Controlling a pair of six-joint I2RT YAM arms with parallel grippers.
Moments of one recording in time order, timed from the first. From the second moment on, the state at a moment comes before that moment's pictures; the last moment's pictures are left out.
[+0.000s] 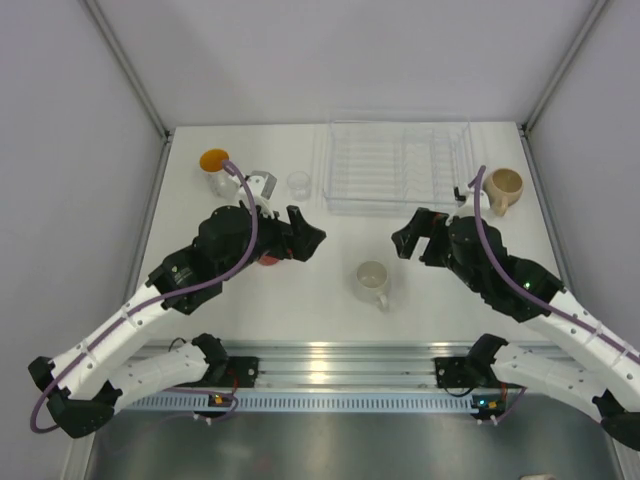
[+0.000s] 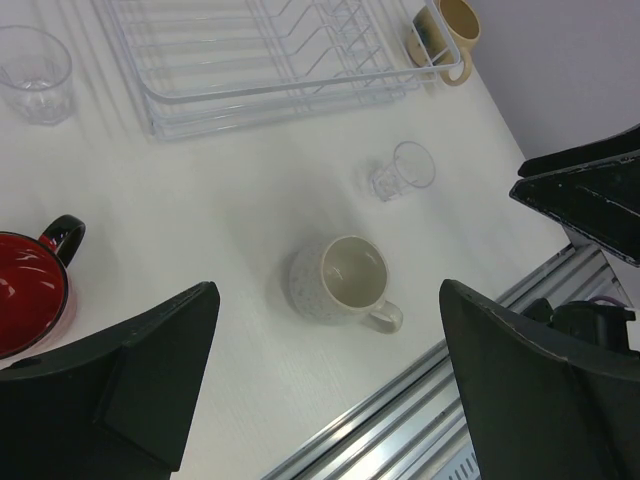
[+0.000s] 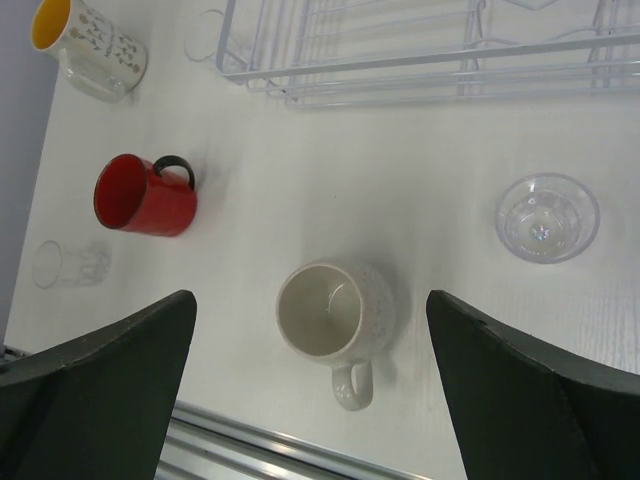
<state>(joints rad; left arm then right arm) -0.82 0.87 1.02 -0.46 -0.12 -0.53 0.82 0.78 0.93 -0.63 0.40 0.70</state>
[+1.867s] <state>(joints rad) -0.82 0.78 0.94 -0.46 -0.10 -0.49 -0.27 1.72 1.43 -0.49 0.27 0.60</state>
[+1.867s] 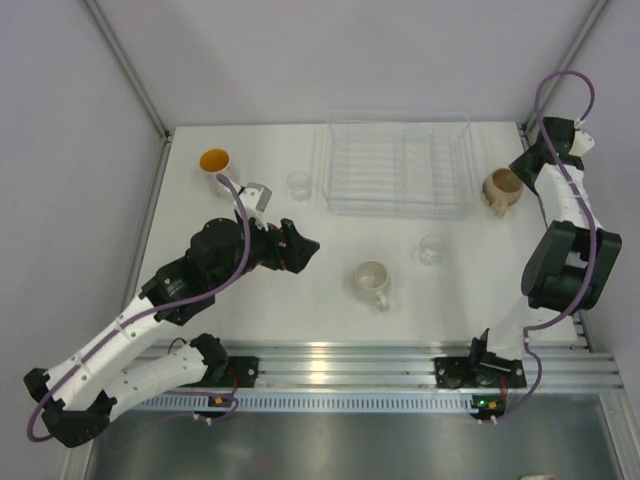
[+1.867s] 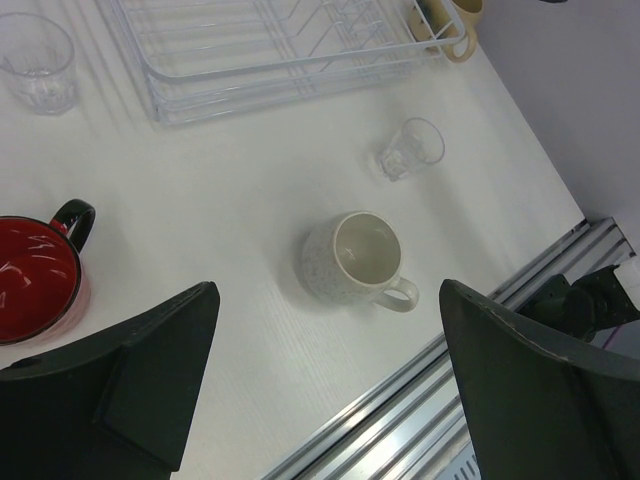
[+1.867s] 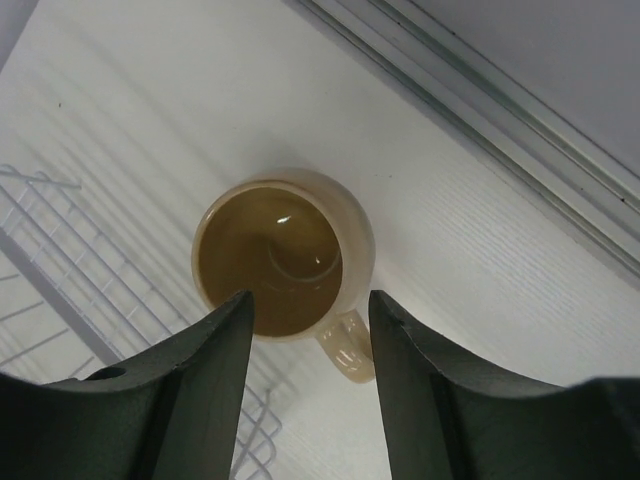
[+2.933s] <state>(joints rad) -0.82 0.84 0.94 -0.45 -0.05 -0.48 -0.35 2.07 1.61 -0.48 0.03 0.25</state>
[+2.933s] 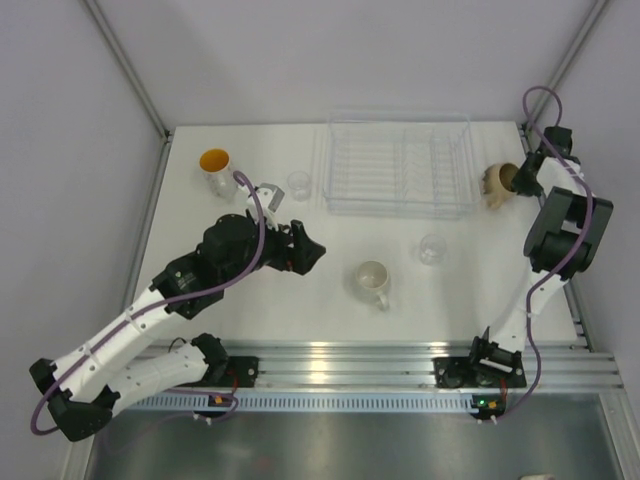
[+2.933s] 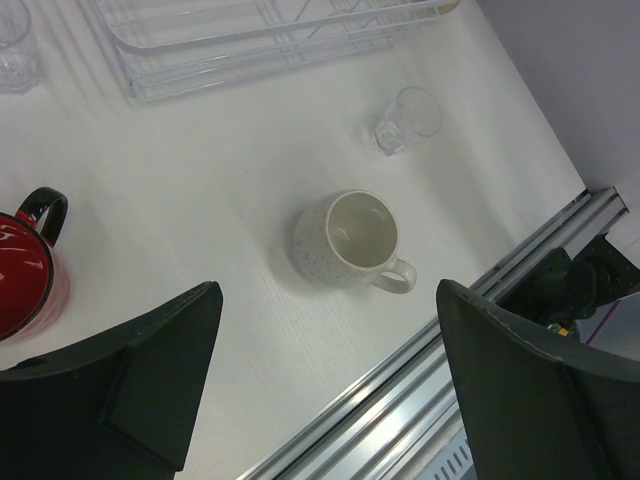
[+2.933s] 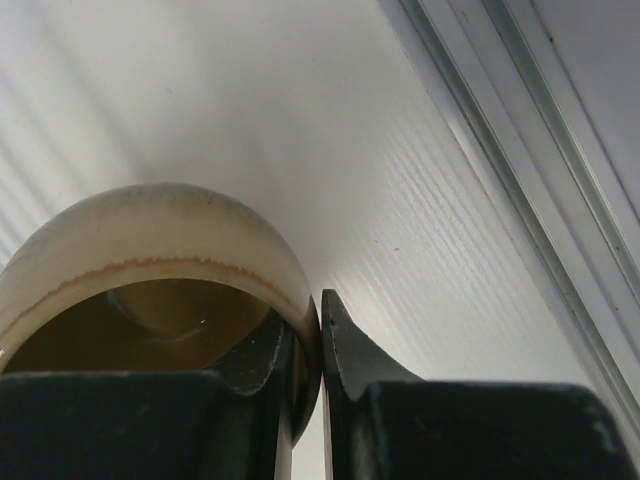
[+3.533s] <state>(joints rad) -0.82 0.77 0.95 -0.45 0.04 -0.51 -0.39 1.61 1.48 -0.53 -0.01 0.43</state>
